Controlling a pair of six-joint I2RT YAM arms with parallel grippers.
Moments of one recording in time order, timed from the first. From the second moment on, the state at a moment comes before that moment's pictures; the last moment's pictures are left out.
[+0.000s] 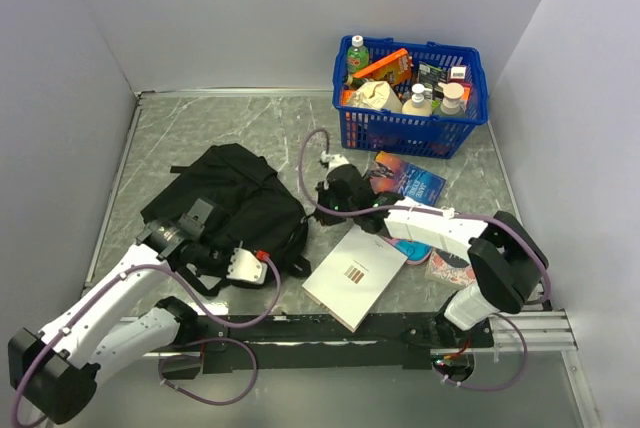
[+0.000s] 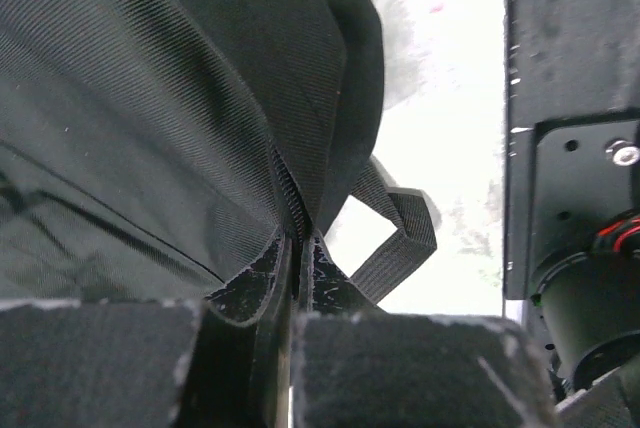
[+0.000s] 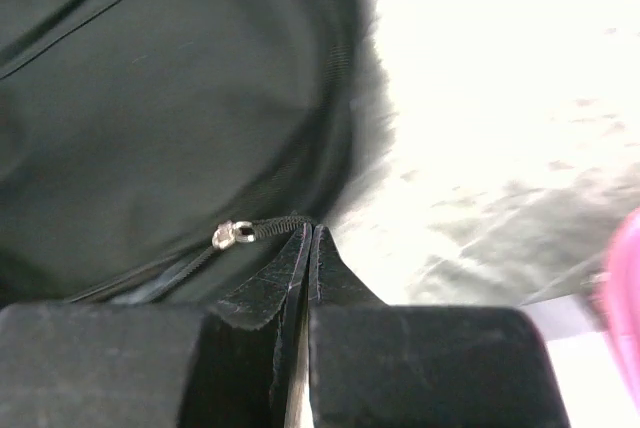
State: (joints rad) left arm -0.57 0.88 0.73 -1.09 0.26 1.19; right arm 0.82 1.52 0.93 -0.13 0.02 0.49
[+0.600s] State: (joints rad) left arm -0.31 1.08 0.81 -0.96 0.24 1.34; right arm 0.92 1.33 0.71 0.03 0.09 0.58
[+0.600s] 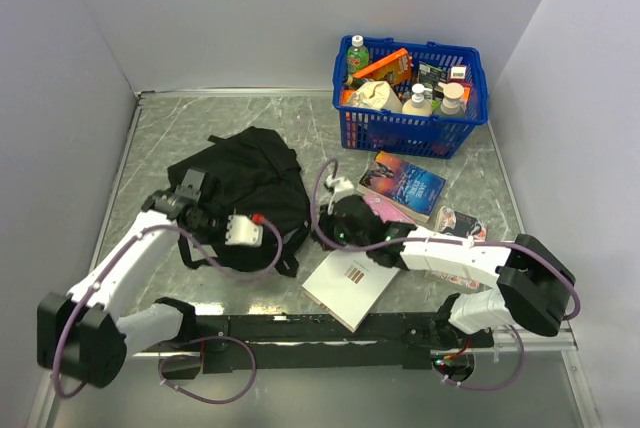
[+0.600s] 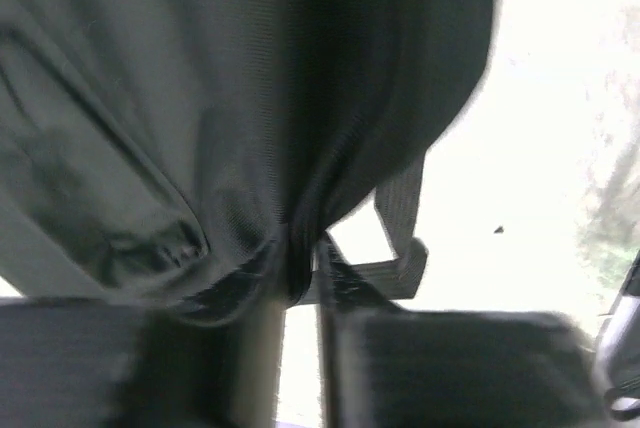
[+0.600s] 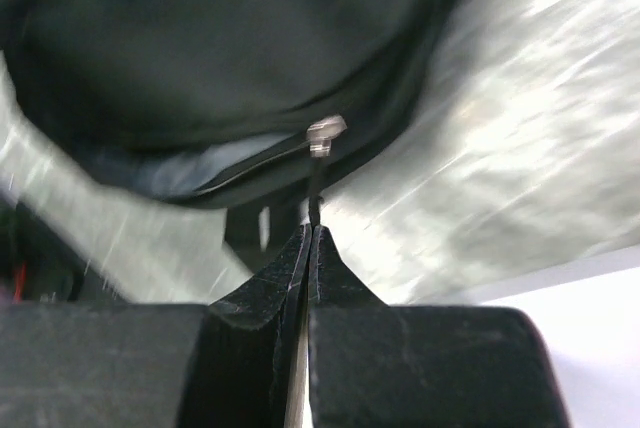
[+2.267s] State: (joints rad) left arm -0.67 1.21 0.86 -0.75 0.42 0.85; right arm 0.74 1.48 0.92 -0.10 0.07 0.58
